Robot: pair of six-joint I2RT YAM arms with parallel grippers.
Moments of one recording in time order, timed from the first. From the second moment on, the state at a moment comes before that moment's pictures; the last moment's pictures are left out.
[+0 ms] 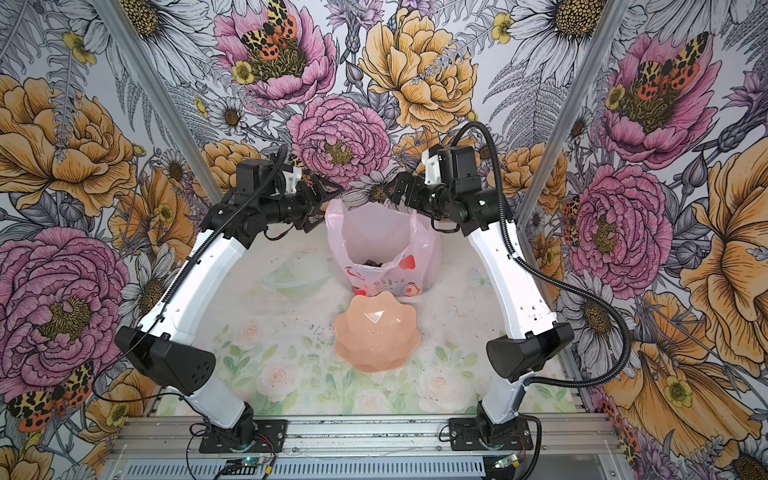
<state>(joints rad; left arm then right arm) -0.31 1.65 1.91 -0.68 0.50 -0.98 0.34 1.74 2.22 -0.99 -0.35 0.56</state>
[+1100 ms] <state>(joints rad) -0.14 1.34 1.66 -0.76 0.46 -0.86 0.24 1.56 2.21 -1.56 -0.23 0.56</state>
